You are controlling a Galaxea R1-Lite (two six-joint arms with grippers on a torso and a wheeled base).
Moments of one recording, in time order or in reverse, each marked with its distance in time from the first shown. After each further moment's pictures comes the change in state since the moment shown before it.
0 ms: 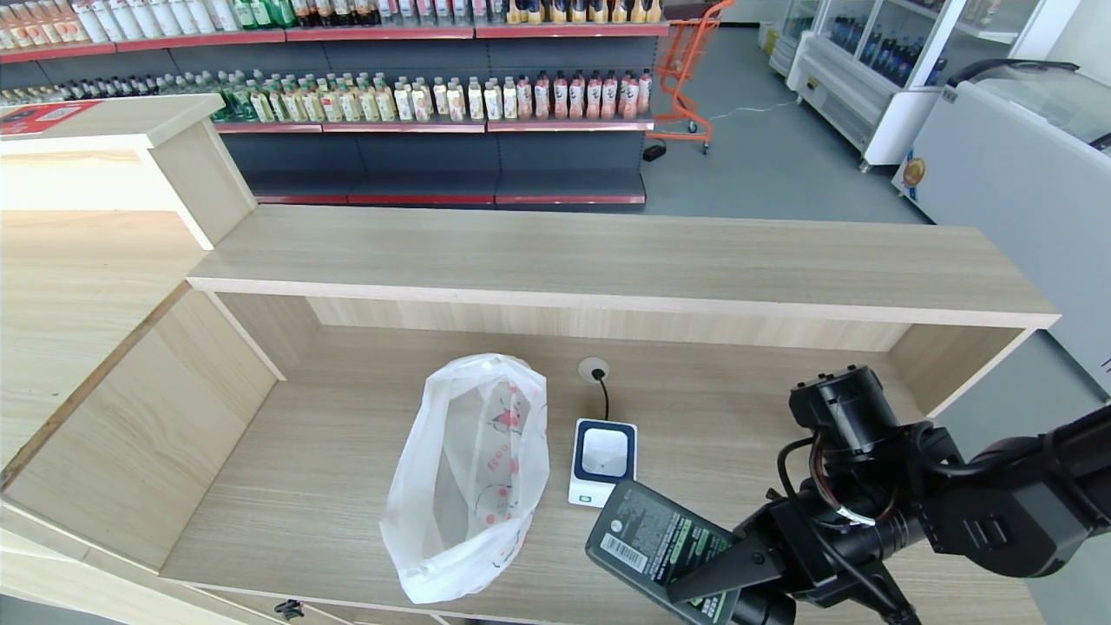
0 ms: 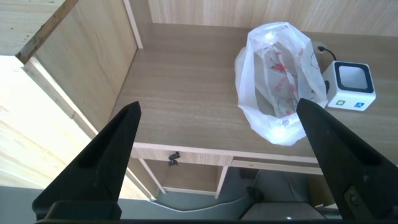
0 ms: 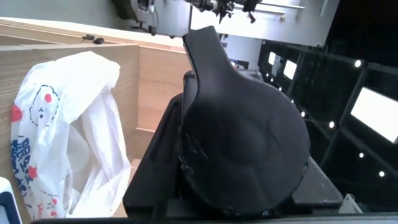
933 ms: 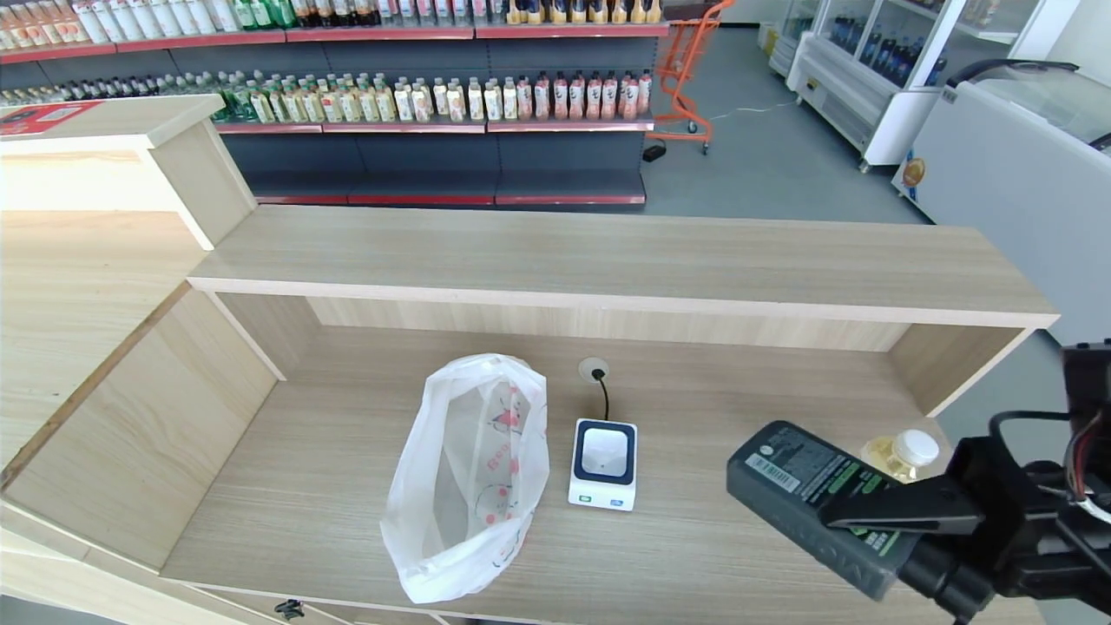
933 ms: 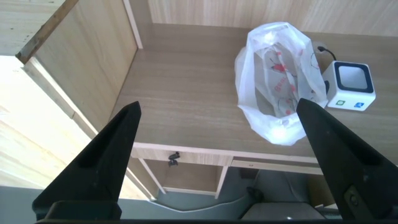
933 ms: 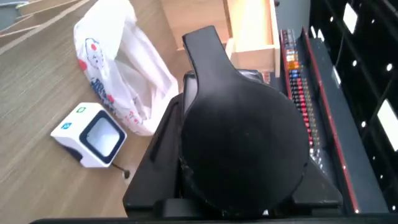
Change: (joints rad) left arm 0.000 0.000 0.000 0.000 0.000 0.000; right arm -0.311 -0.448 0.191 0.003 -0.031 0.579
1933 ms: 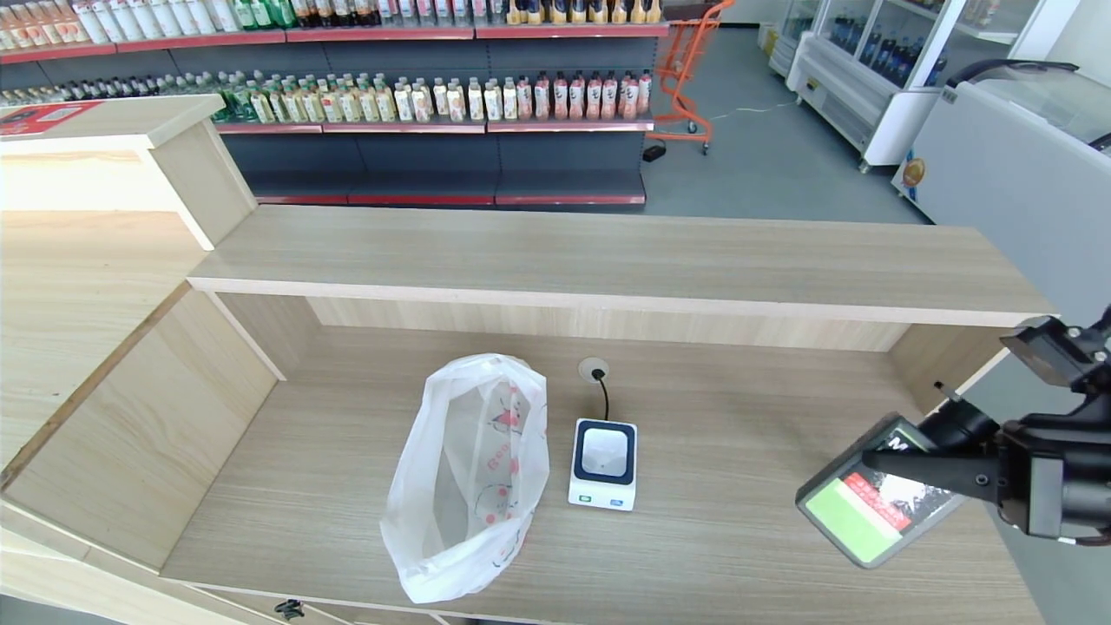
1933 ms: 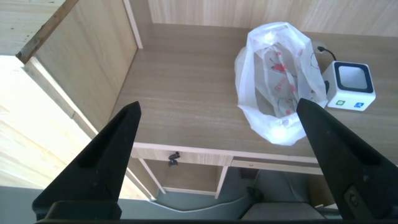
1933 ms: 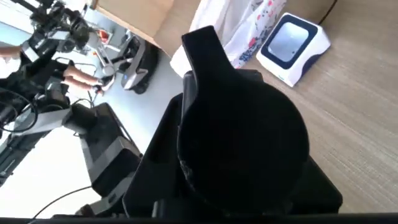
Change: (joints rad) left arm 0.000 0.000 0.000 0.000 0.000 0.000; right arm -0.240 0.021 -0.057 0.036 -0.143 2.167
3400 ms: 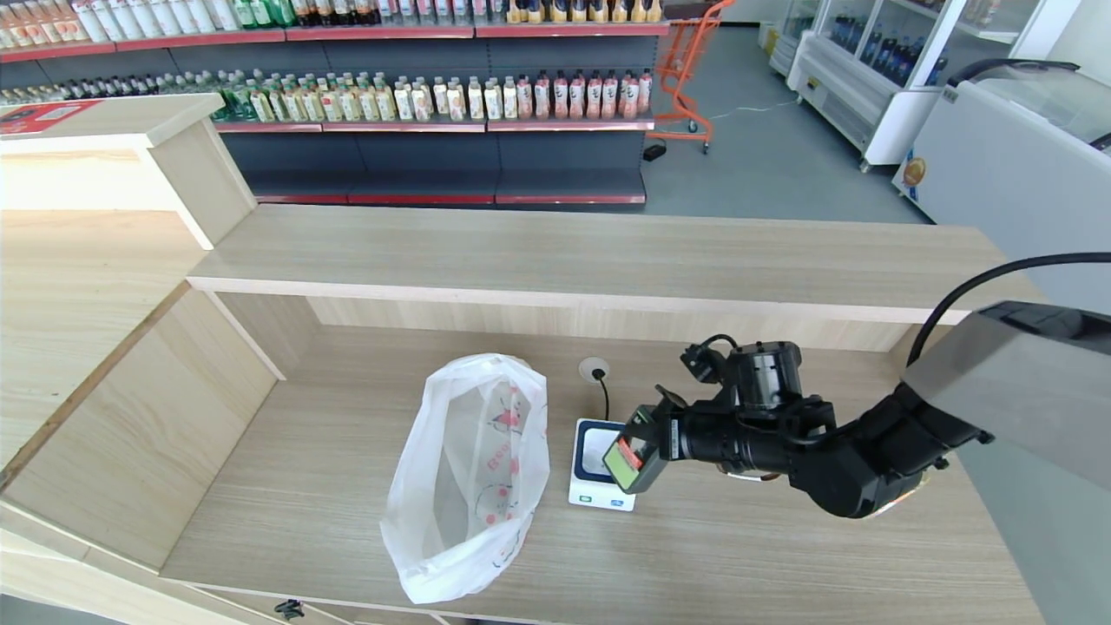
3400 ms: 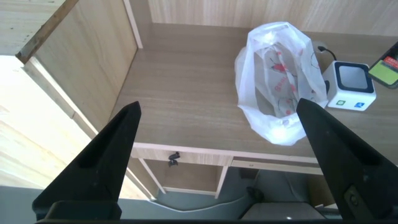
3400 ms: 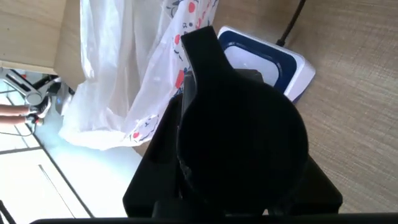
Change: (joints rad) left arm 0.000 0.000 0.000 0.000 0.000 0.000; right arm 0.503 0.796 -0.398 -0.474 -0.709 0.339
